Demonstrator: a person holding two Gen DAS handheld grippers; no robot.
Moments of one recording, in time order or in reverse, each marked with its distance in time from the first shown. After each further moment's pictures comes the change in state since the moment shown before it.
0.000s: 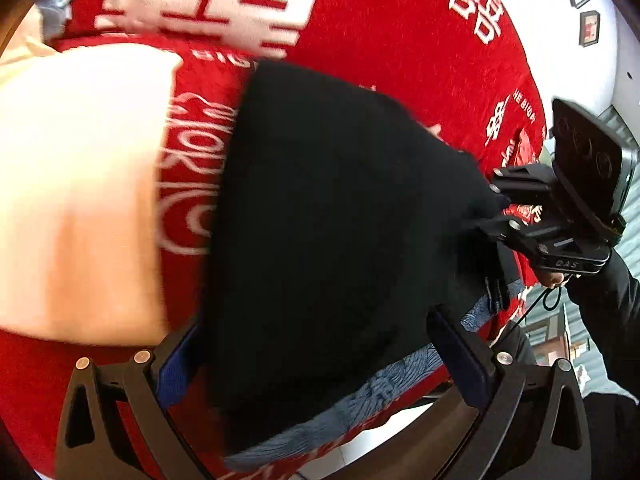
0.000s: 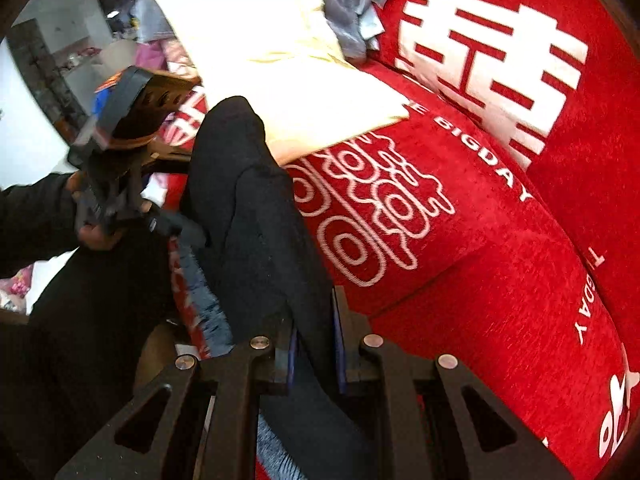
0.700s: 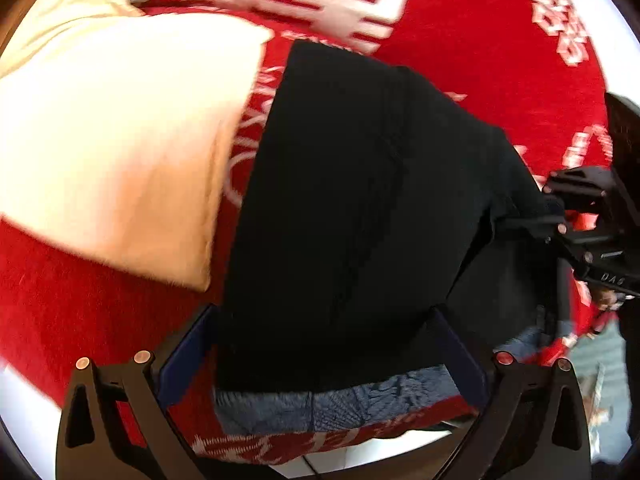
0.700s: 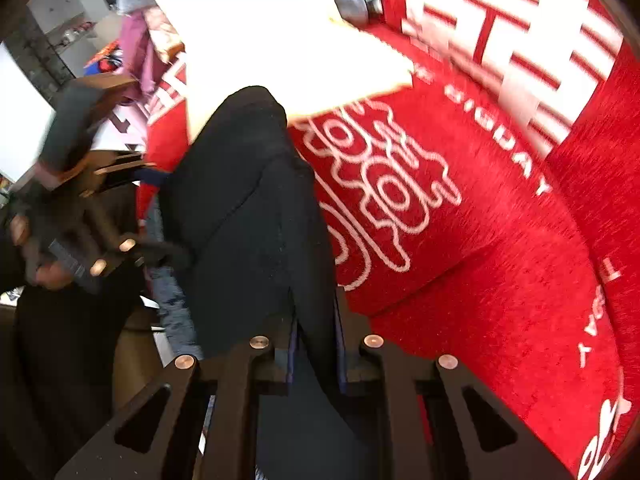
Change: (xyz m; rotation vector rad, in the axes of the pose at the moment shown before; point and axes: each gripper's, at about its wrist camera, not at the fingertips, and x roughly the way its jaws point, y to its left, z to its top) left arm -0.011 -0.001 -0.024 -0.187 -0.017 0.203; right arm 0.012 -0.006 0.015 -0.067 0.075 0.022
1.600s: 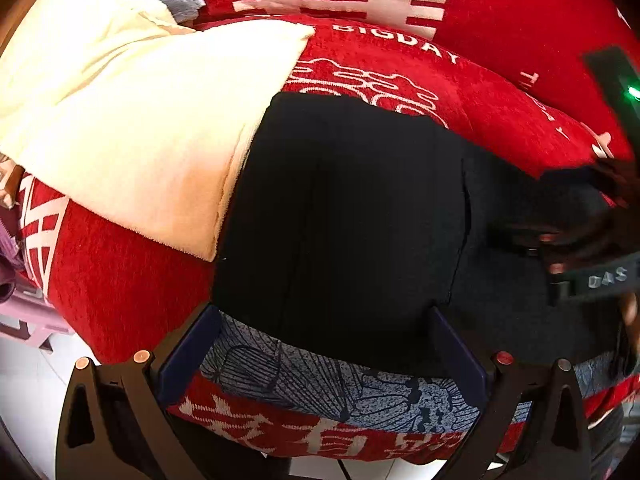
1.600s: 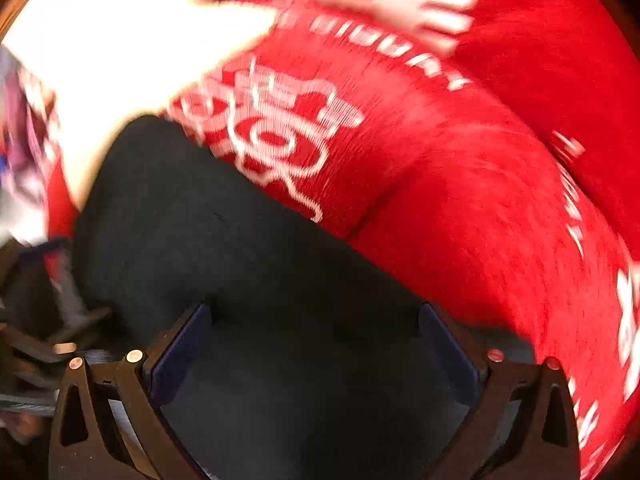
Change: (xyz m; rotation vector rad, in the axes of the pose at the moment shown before) left arm 0.029 -0.052 -0.015 -0.053 -0.004 0.471; right arm 0.074 -0.055 -0.010 0.291 0.184 -0.181
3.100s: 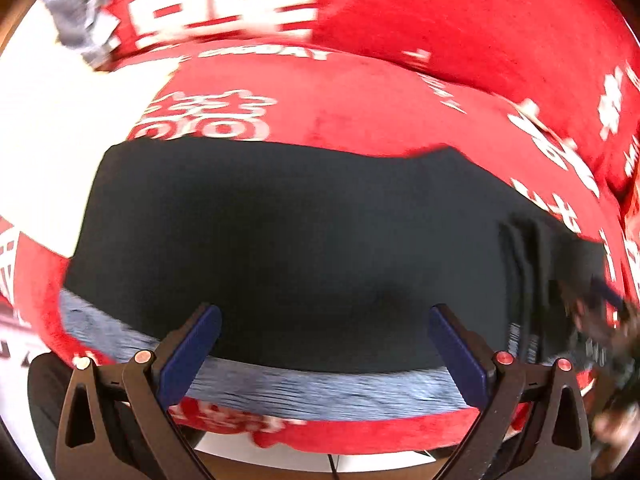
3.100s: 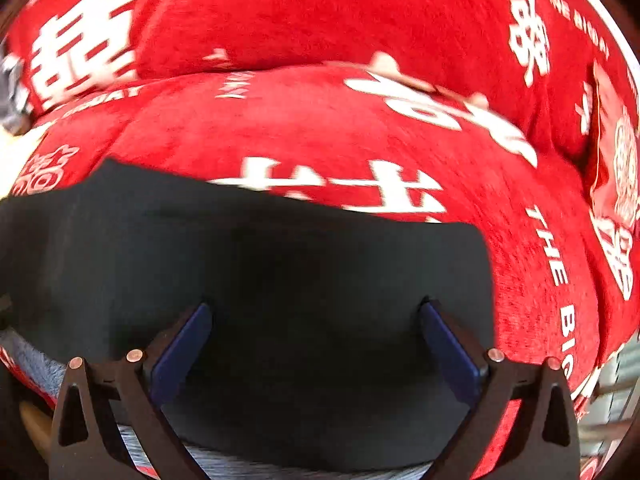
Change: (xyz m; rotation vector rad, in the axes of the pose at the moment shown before) left arm -0.035 -0.130 -0.007 0.056 -0.007 -0.112; right arm -0.099 -0.114 -0.249 0.702 -0.241 -0.360
